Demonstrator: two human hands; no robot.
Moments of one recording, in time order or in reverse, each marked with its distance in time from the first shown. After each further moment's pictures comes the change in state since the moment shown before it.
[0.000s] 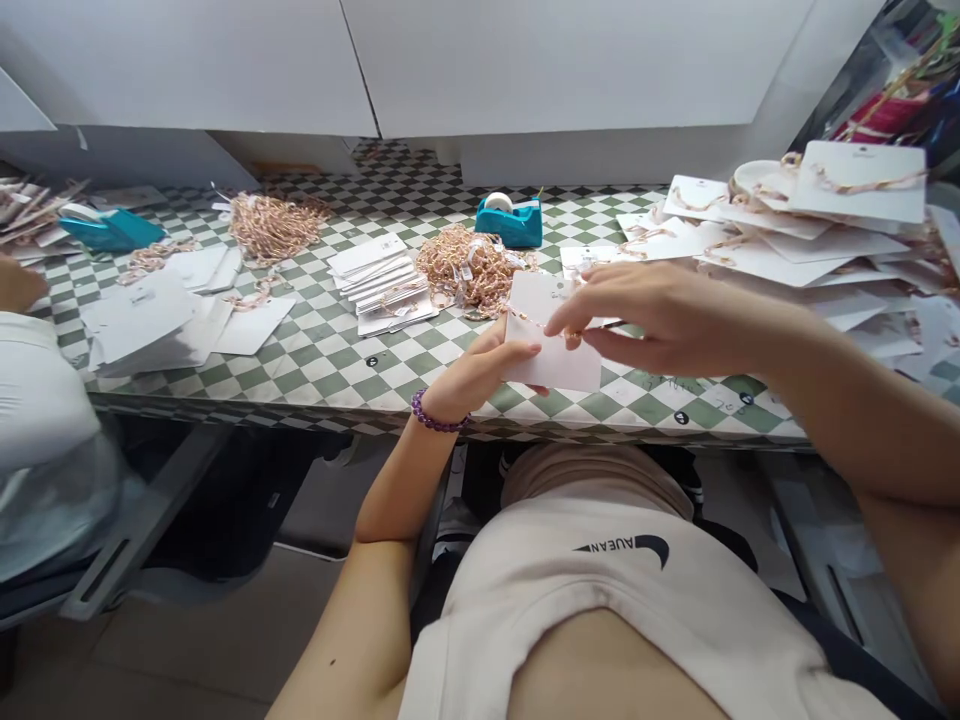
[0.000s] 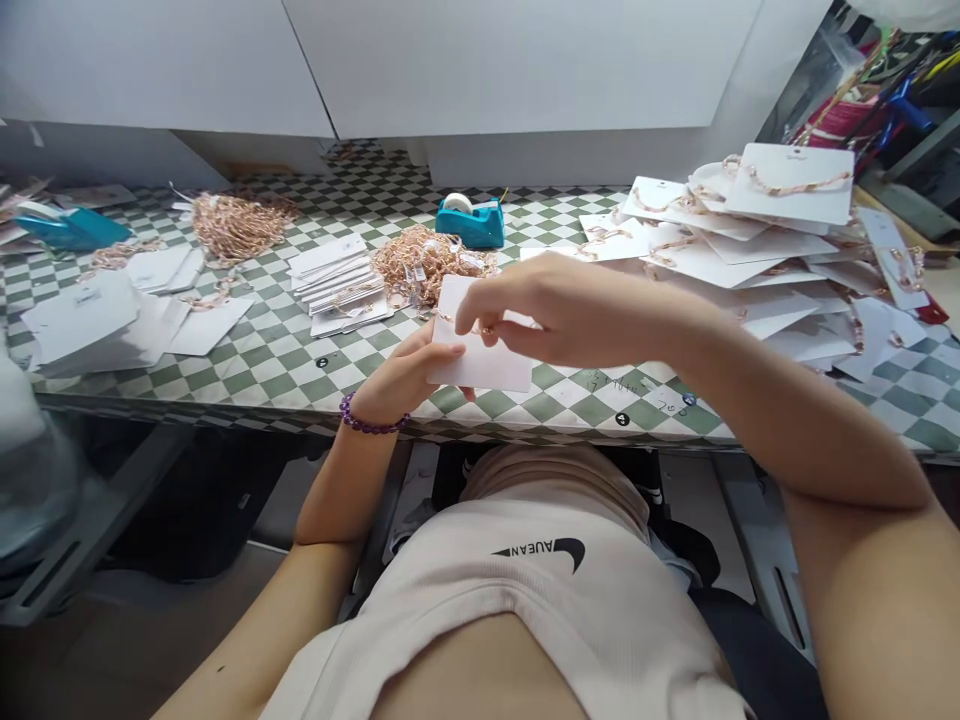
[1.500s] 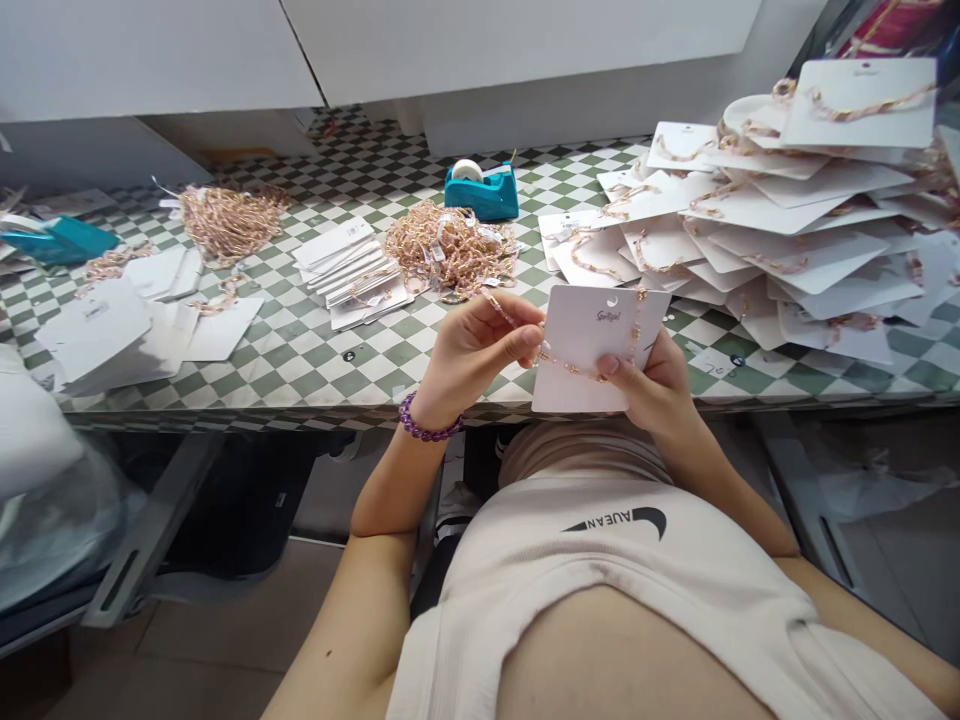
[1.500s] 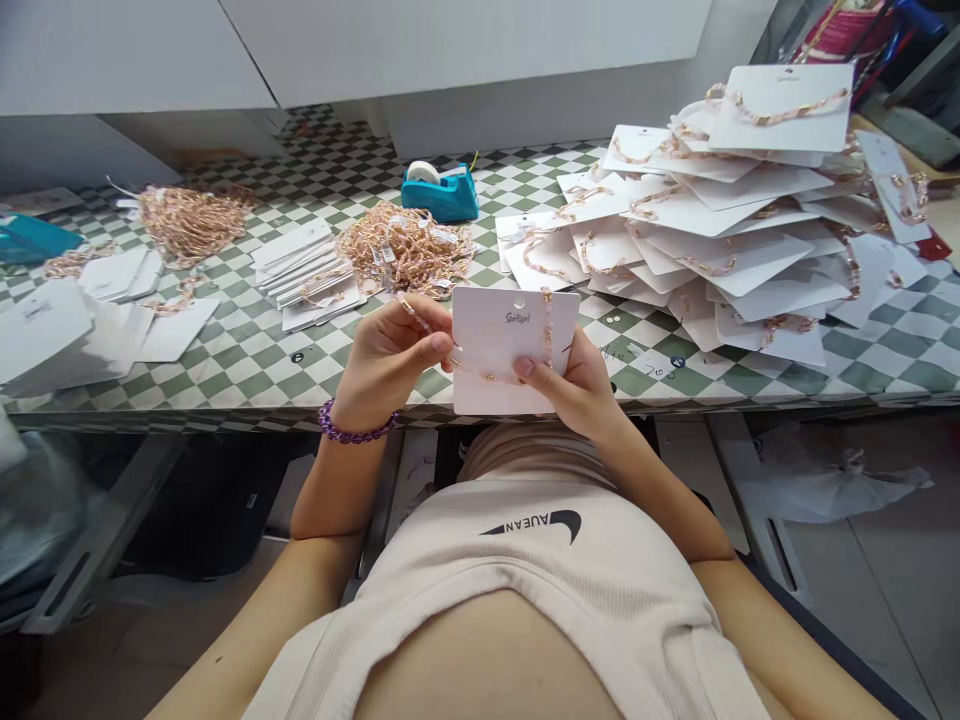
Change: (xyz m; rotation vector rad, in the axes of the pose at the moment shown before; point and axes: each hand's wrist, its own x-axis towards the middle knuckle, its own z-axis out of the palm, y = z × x) left_hand -0.006 -0.003 0.021 0.215 0.112 0.272; right_hand -0.070 -0.019 0.145 0.849 0.969 0.655
